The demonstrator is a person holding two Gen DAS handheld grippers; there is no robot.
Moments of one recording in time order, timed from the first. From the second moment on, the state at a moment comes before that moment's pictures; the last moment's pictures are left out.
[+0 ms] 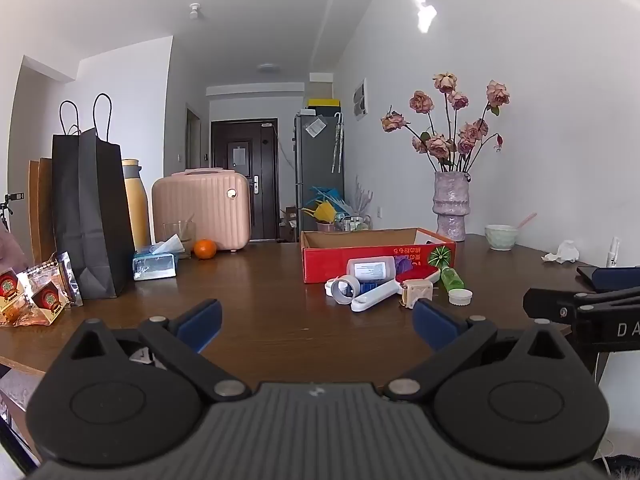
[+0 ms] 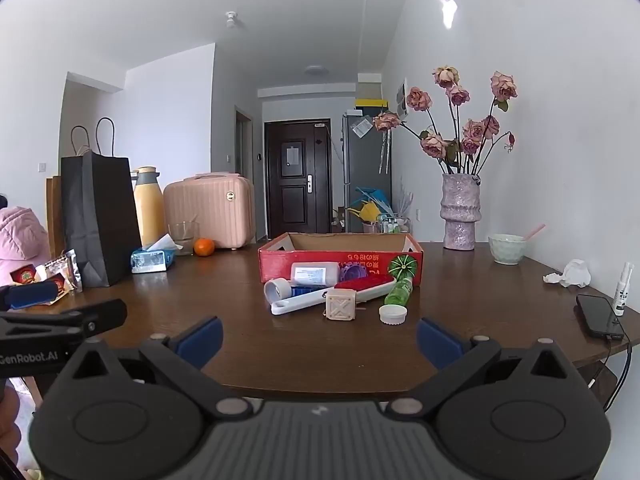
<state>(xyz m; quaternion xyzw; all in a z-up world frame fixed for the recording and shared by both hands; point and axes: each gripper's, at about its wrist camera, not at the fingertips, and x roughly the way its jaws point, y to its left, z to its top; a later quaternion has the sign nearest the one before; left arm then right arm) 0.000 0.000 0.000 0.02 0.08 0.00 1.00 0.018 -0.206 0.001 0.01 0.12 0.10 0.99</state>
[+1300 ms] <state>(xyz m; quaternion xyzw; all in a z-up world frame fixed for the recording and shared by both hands) -0.004 -0.004 0.000 0.04 0.08 0.00 1.00 0.020 -0.205 0.002 0.01 0.12 0.10 0.99</state>
